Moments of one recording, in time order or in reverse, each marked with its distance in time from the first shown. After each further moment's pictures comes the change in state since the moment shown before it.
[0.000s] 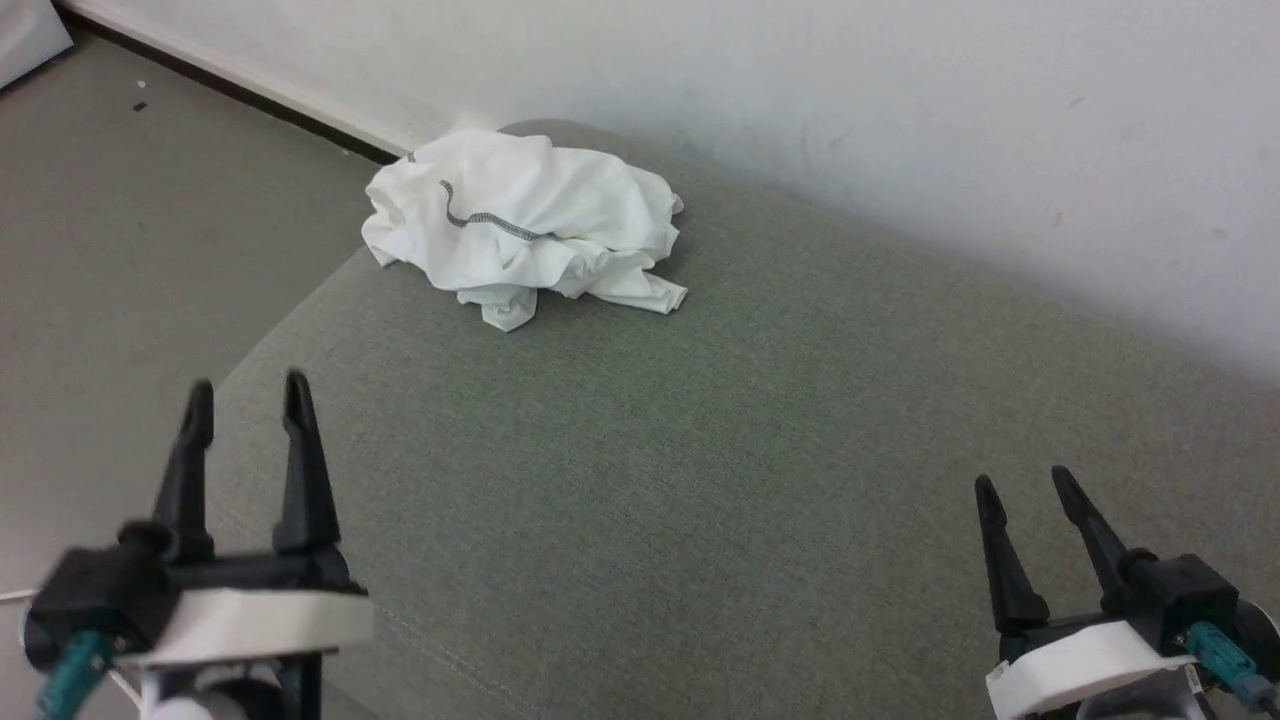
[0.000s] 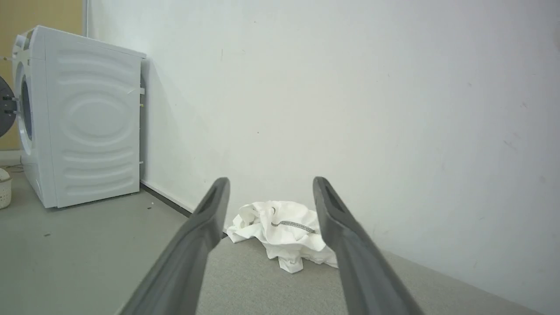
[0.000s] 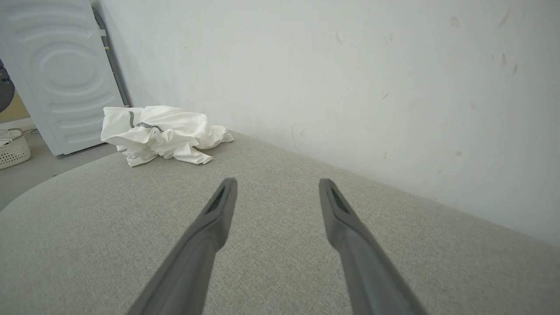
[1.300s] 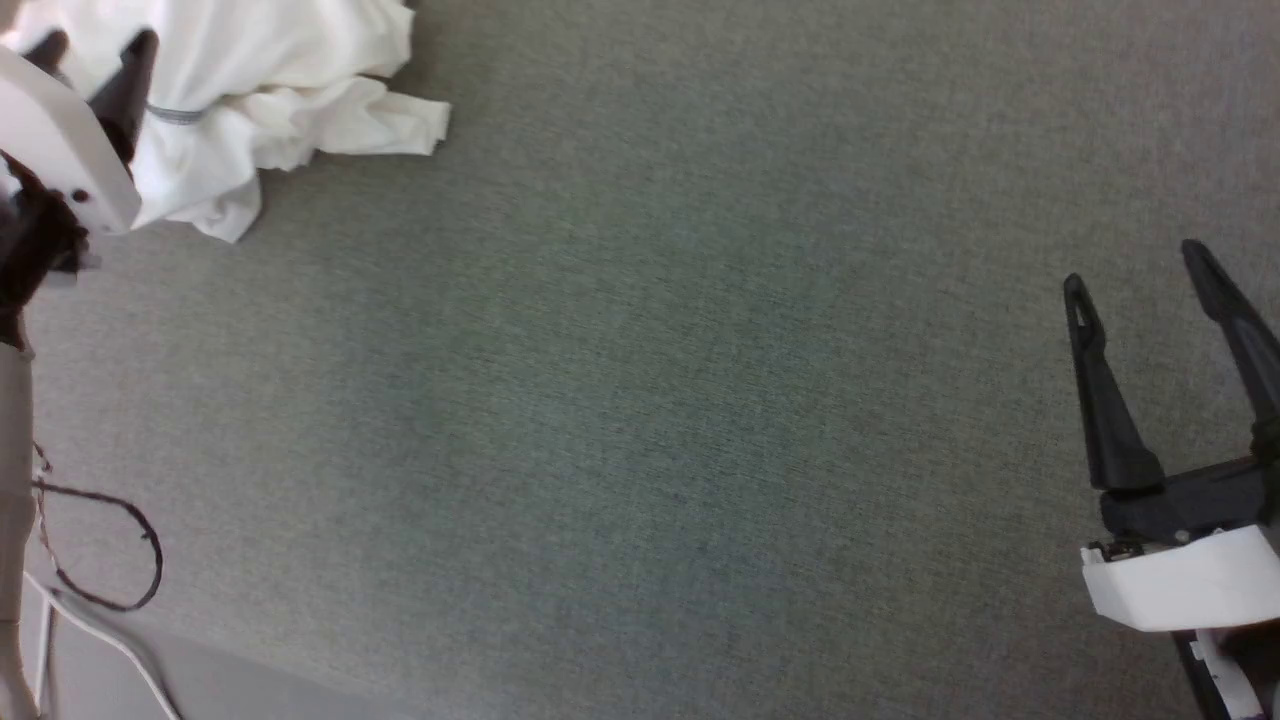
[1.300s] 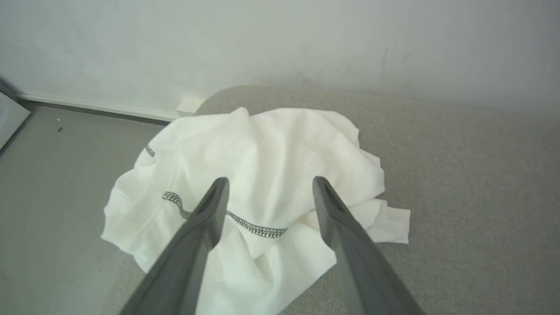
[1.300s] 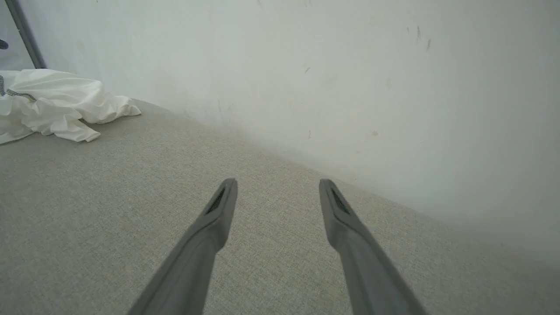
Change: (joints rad) left arm -0.975 0.422 -0.145 0.746 -0.307 -0.192 0.601; right arm -0.106 -0.107 0.027 -0.595 -0.150 0.000 0.317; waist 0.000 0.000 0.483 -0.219
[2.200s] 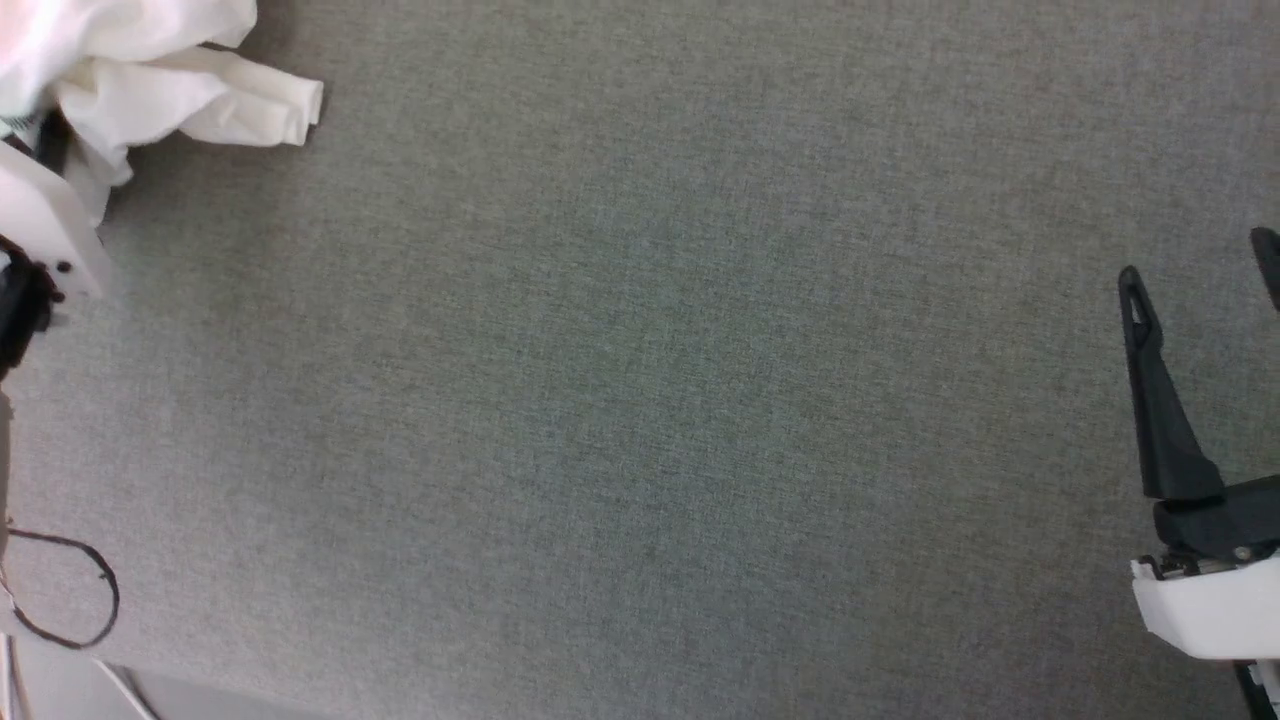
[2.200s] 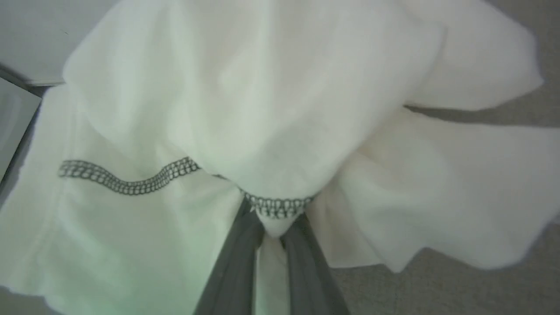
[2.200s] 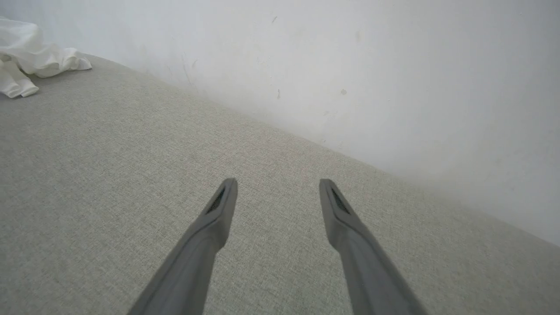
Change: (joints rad) left arm -0.017 0.058 -0.134 0.294 0.054 0.009 -0.263; right arm 0.024 -0.053 -0.030 -0.150 -0.001 0.000 0.104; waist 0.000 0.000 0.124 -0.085
